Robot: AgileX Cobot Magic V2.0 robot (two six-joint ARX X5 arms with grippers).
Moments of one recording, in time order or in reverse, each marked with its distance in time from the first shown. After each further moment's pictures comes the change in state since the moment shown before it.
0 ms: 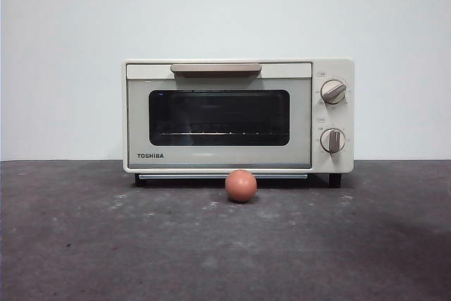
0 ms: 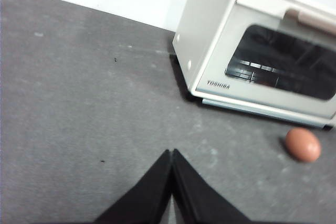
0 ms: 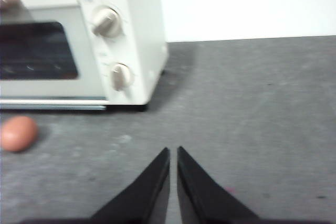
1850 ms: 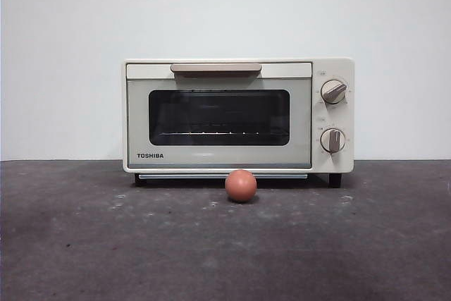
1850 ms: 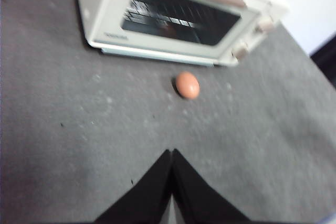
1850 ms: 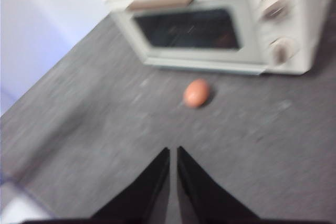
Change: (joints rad) left arm -0.005 0.388 0.637 -0.604 0.342 0.103; right arm 0.071 0.395 0.666 -0.607 -0.447 0.061
